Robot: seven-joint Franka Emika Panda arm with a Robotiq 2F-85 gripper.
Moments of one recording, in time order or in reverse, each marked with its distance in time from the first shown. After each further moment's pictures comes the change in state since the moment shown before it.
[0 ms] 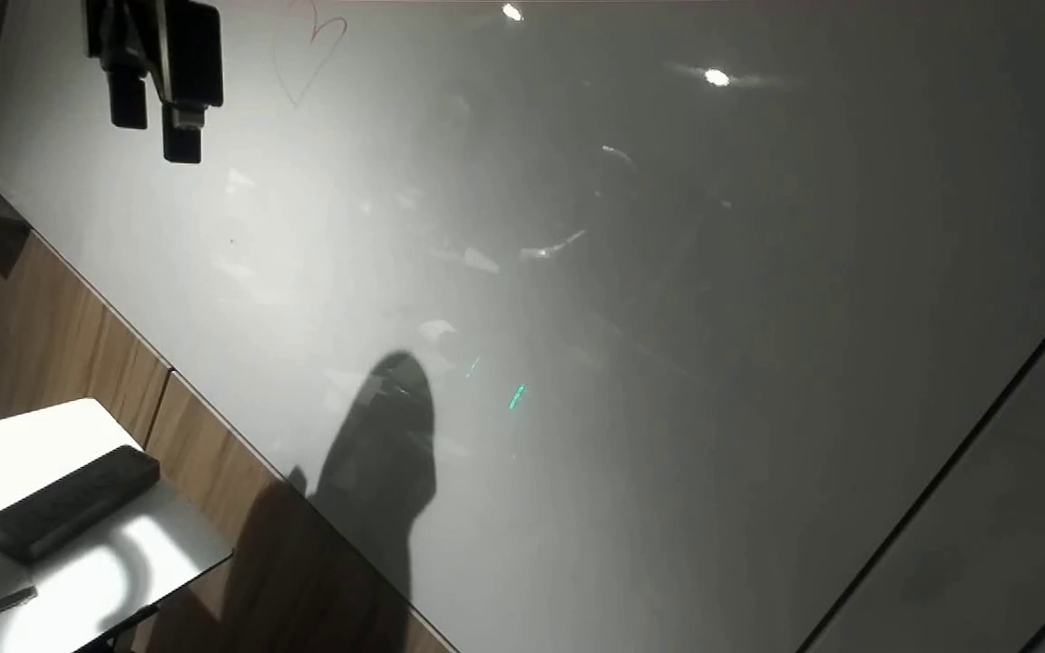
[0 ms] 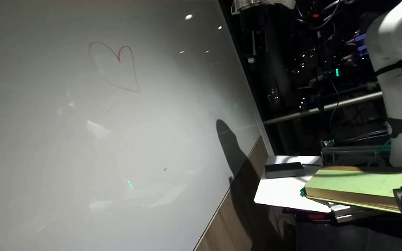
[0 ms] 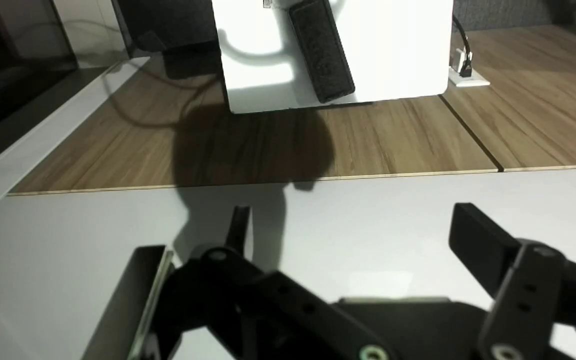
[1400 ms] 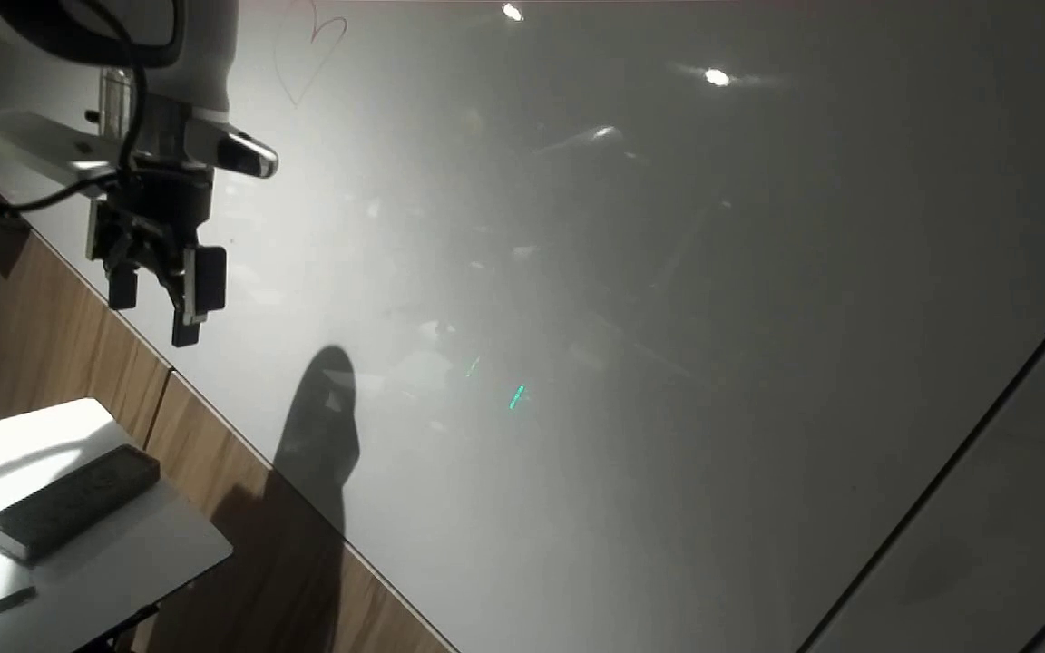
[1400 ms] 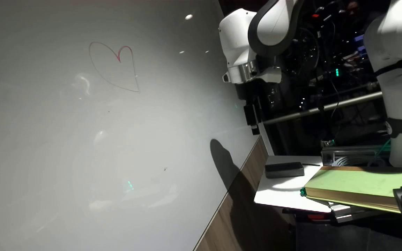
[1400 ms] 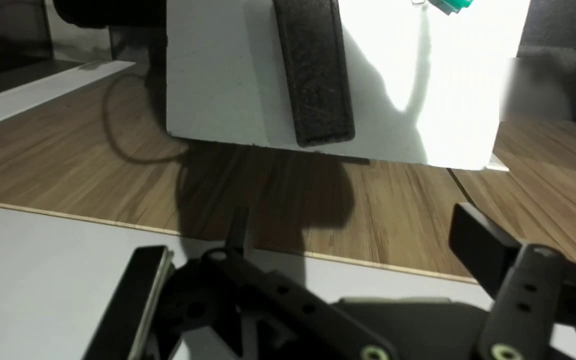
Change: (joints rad) arm 0.051 0.488 0.057 -0.140 -0.075 0.497 -0.019
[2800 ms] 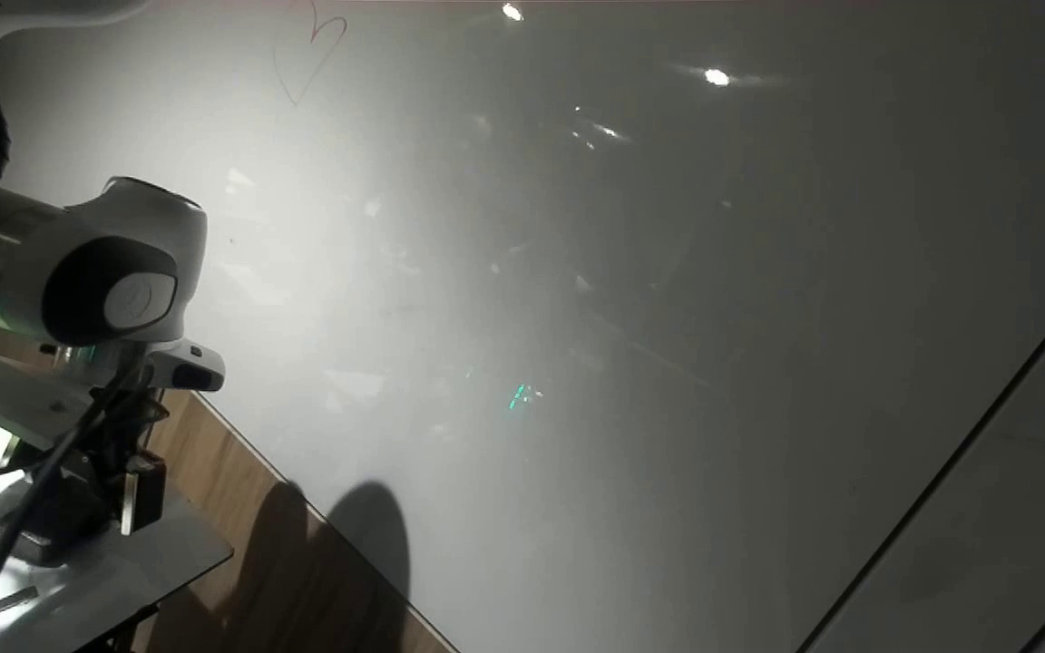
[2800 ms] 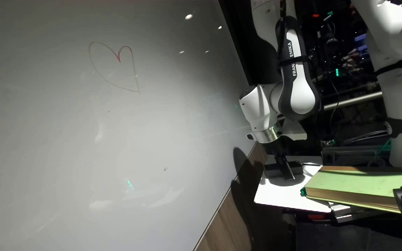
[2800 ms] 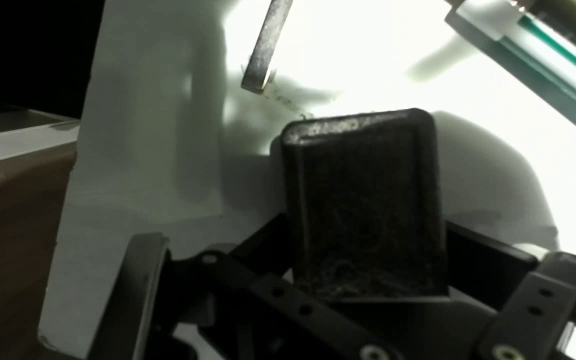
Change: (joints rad) arm -0.076 0.662 -0.089 0.006 -0.475 0.444 0.194
